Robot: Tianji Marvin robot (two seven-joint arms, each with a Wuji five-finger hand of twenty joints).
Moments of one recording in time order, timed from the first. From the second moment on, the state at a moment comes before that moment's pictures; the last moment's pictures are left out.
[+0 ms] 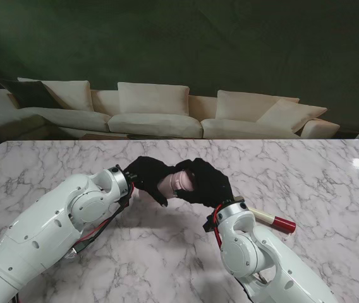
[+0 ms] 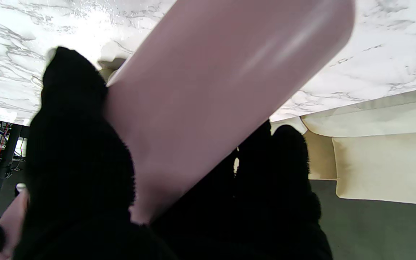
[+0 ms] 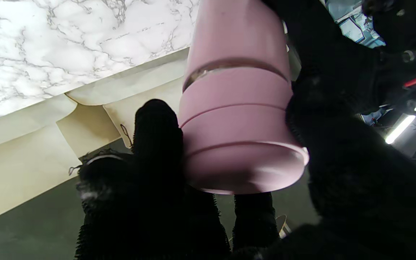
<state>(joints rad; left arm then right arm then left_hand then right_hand) 1.14 -1.04 -0.90 -1.46 0.86 -0.34 -0.17 -1.52 -1.16 0.98 -1.77 -0.70 0.18 -0.23 0.92 -0.63 -0.07 0.03 0.56 0.19 0.62 0.77 0.95 0.17 0.20 0.85 0.83 0.18 0.51 0.79 0.51 0.13 1.16 0.55 0.58 -0.68 0.84 -0.29 0.50 -0.10 0.72 0.27 0.54 0.17 0.83 0.49 1.04 0.13 1.08 0.61 0.91 0.19 1.65 0.55</state>
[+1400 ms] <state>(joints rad) 1.24 -1.04 -1.00 -1.52 0.95 -0.35 -0.13 -1.48 -1.09 1.35 -1.60 -1.02 0.05 -0.15 0.92 -0.63 -0.07 0.03 0.56 0.19 0.62 0.77 0.95 0.17 0.20 0.85 0.83 0.18 0.51 0.79 0.51 0.13 1.16 0.55 0.58 -0.71 0.84 -0.31 0.55 -0.14 0.71 0.27 0.60 0.17 0.78 0.52 1.08 0.13 1.07 0.61 0.93 0.19 1.64 0.49</state>
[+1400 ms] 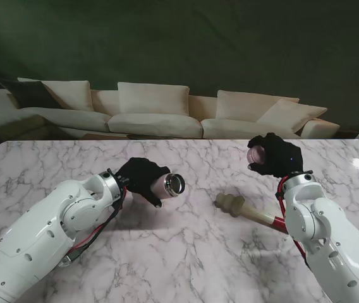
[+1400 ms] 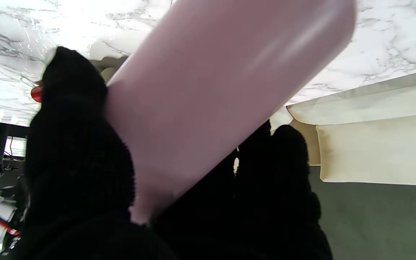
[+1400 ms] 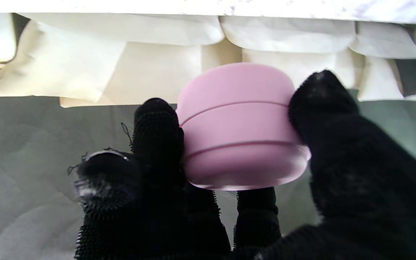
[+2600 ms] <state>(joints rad) 1.25 -1.04 -1.02 -1.52 0.95 -0.36 -0.12 -1.28 -1.07 1.04 -1.15 -1.00 0.27 -0.15 0.92 -0.63 -0.07 0.03 0.56 0.19 0.62 0.77 0.95 0.17 0.20 0.85 0.83 0.18 0.51 0.79 0.51 0.13 1.17 0.55 0.63 -0.69 0.83 -0.32 0.53 -0.21 0.66 0.27 0.57 0.12 0.68 0.47 0.94 0.13 0.89 0.56 0.70 0.19 1.51 0.49</state>
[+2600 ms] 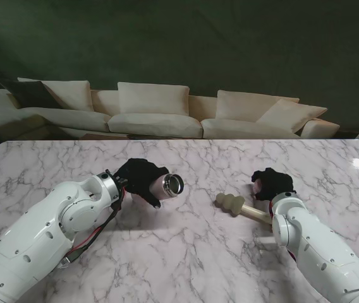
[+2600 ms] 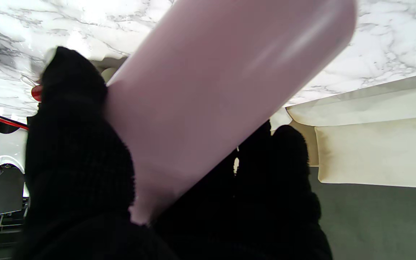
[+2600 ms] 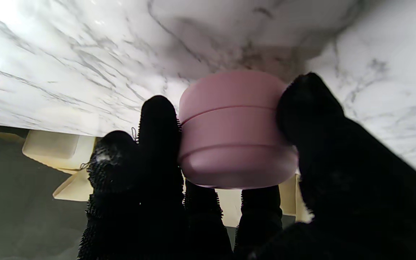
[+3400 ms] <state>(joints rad) 1.25 -1.04 -1.02 -1.53 0.95 -0.36 -0.13 -1.28 -1.07 1.04 -1.10 -1.07 0.30 -0.25 0.92 -0.63 -0.07 0.03 0.56 0.19 0.62 0.77 0.95 0.17 0.20 0.85 0.83 0.18 0.52 0.79 0.51 0.13 1.17 0.55 0.35 -0.51 0.83 -0.15 0.32 -0.25 0.65 0.28 0.32 -0.11 0.50 0.28 0.41 0.07 0.27 0.24 0.12 0.27 1.00 0.42</state>
